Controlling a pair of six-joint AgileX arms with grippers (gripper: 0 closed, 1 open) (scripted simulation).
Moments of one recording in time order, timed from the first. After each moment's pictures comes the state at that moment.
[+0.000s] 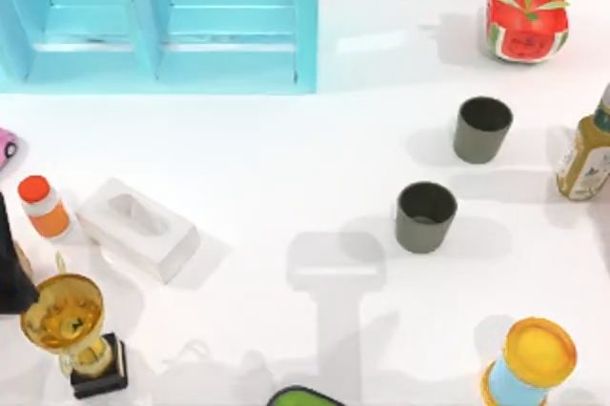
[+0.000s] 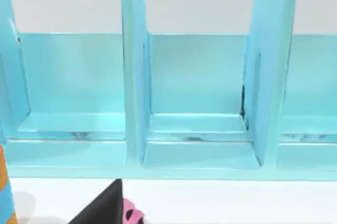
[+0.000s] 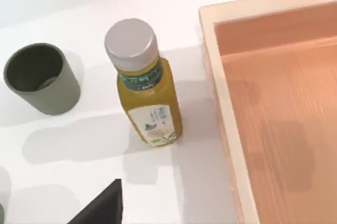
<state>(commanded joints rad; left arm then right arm) 0.00 0.00 0.00 0.00 0.00 0.00 -0.03 0.87 0.87 -0.72 0.02 0.16</state>
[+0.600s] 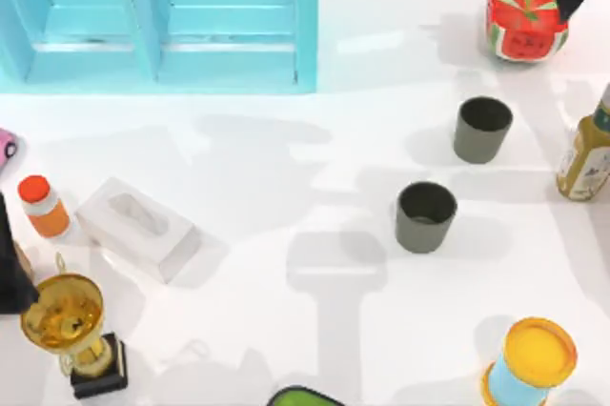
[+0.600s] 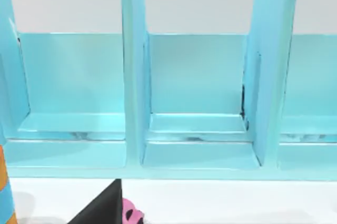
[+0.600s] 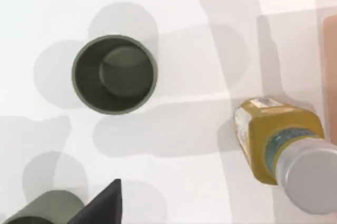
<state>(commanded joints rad) 0.00 0.00 0.00 0.00 0.00 0.00 0.15 1.95 1.98 -1.31 0.03 0.29</state>
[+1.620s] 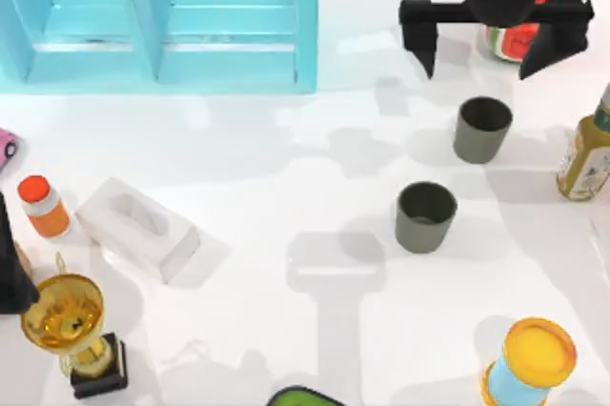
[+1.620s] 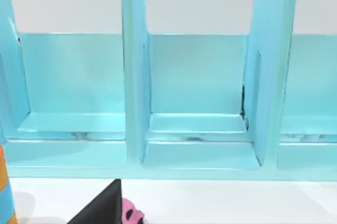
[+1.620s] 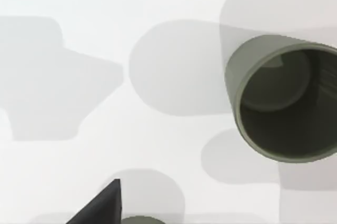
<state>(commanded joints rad) 0.00 0.00 0.00 0.00 0.00 0.00 0.34 2.40 2.38 -1.45 0.04 0.36</state>
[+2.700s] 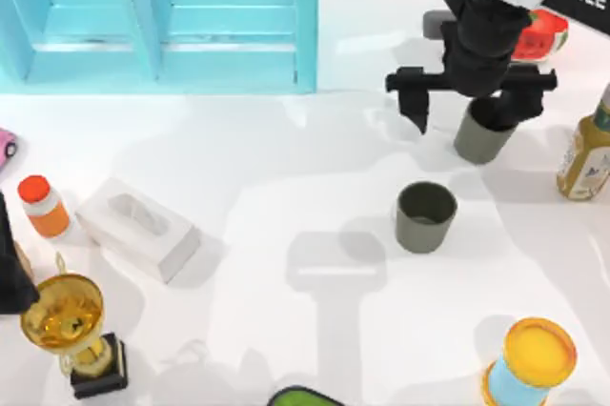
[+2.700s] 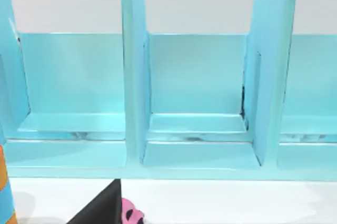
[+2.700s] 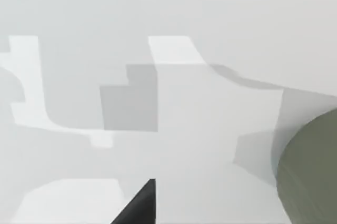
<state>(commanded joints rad) 0.00 0.00 0.00 0.00 0.00 0.00 0.34 2.43 2.05 -1.10 0.04 0.36</state>
